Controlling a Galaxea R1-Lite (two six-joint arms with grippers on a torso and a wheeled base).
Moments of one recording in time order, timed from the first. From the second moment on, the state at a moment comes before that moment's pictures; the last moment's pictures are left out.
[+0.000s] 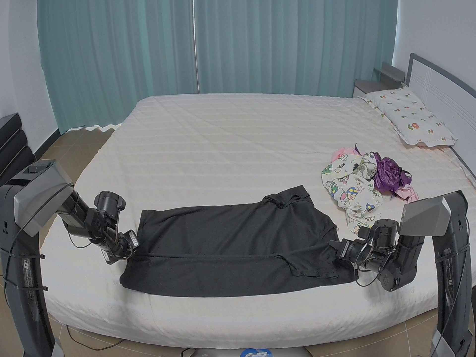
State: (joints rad) left arm 0.00 2.35 -1.14 -0.11 0.00 -0.62; right arm 0.12 2.57 -0.71 -1.44 0.30 0.45
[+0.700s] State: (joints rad) left arm -0.01 2.35 -1.14 -0.11 0.00 -0.63; right arm 0.12 2.58 -0.72 -1.43 0.29 0.45
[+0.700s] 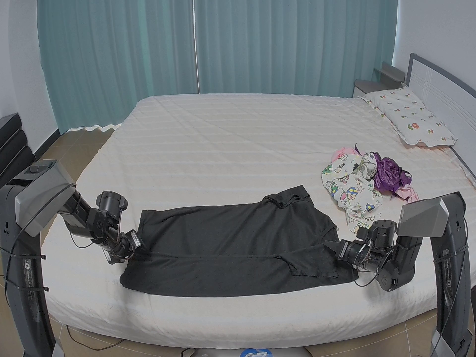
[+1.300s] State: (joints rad) left arm 0.03 2.28 -1.06 -0.12 -0.09 -0.71; right arm 0.09 2.50 -0.72 -1.43 0.17 0.68
